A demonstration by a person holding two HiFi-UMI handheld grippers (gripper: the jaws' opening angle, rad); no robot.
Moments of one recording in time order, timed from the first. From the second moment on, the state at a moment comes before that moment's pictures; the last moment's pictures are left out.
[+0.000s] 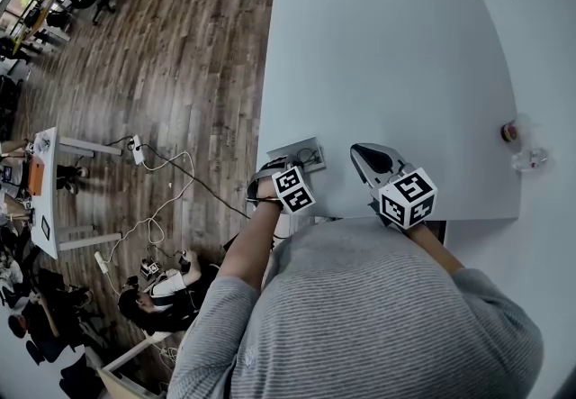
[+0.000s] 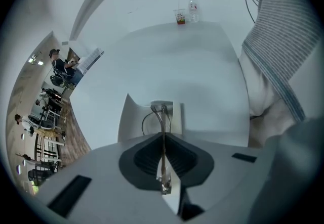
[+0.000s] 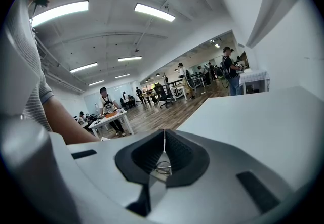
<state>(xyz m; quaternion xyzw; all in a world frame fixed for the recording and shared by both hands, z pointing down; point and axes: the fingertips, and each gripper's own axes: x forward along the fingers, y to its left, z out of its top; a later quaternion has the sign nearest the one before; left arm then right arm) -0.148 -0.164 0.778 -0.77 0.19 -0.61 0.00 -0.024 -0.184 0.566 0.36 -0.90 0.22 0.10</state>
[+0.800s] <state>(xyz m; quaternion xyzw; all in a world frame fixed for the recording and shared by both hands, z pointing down) -0.150 -0.179 0.754 -0.79 0.28 -0.54 -0.06 -0.026 -0.183 0.560 0.36 -0.91 0.21 0.09</state>
